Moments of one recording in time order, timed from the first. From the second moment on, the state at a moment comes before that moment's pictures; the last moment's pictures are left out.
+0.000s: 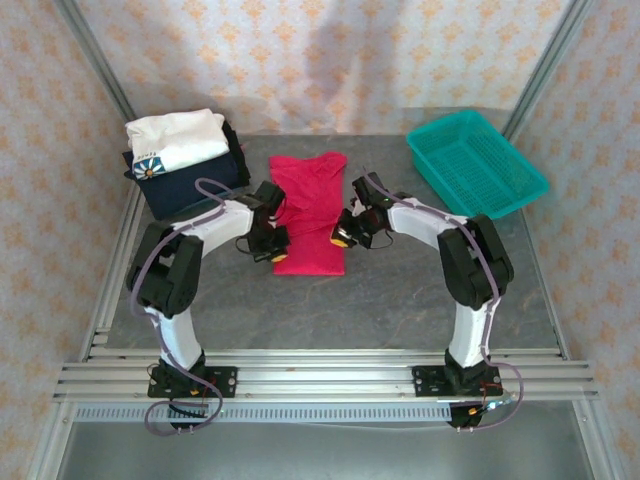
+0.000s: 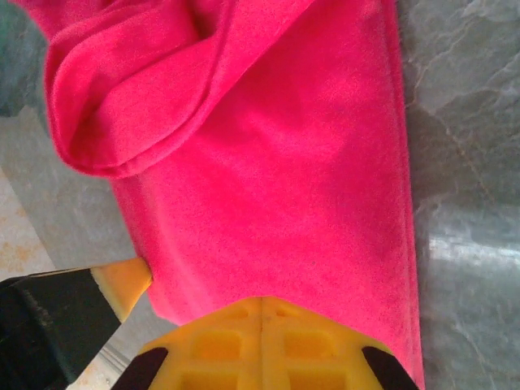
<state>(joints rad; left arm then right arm) -0.36 1.86 1.25 -0.77 0.20 -0.77 0.48 1.92 1.29 -0.48 -0.53 0.86</state>
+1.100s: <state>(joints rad) -0.24 1.72 1.41 -0.61 0.09 -0.92 0.49 1.81 1.16 -0.46 -0.47 0.89</state>
